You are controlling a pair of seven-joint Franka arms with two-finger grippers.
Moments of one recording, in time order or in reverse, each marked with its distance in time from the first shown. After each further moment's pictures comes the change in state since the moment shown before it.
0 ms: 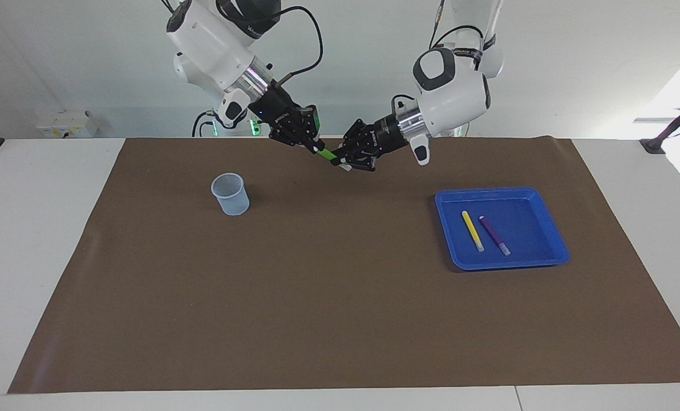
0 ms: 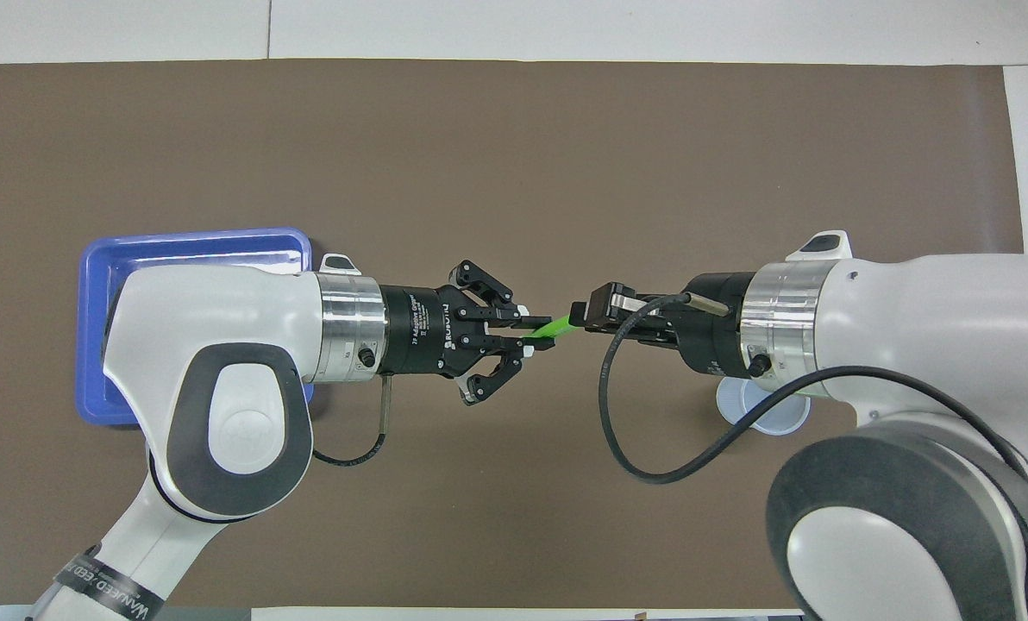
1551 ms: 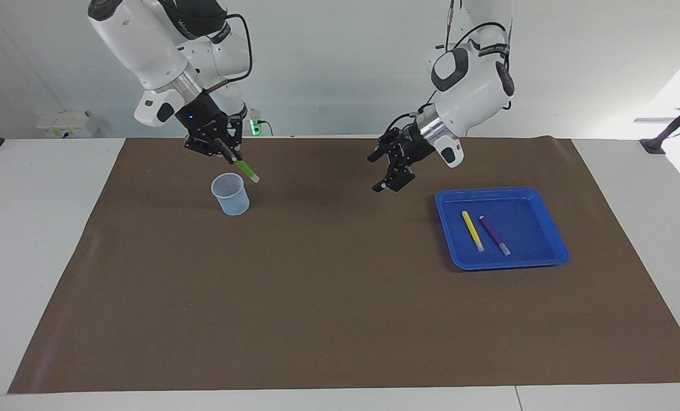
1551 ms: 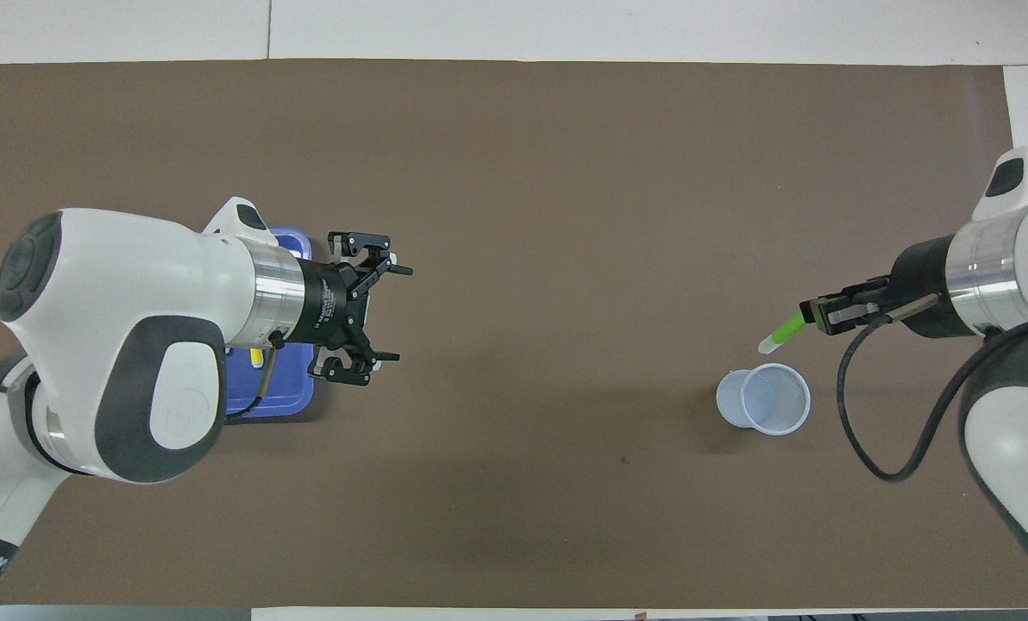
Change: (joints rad) left arm 0.193 -0.013 0.021 0.011 0.660 -0.159 0.263; right arm -0.280 0.024 -0.013 0.077 -0.488 -0.373 -0.585
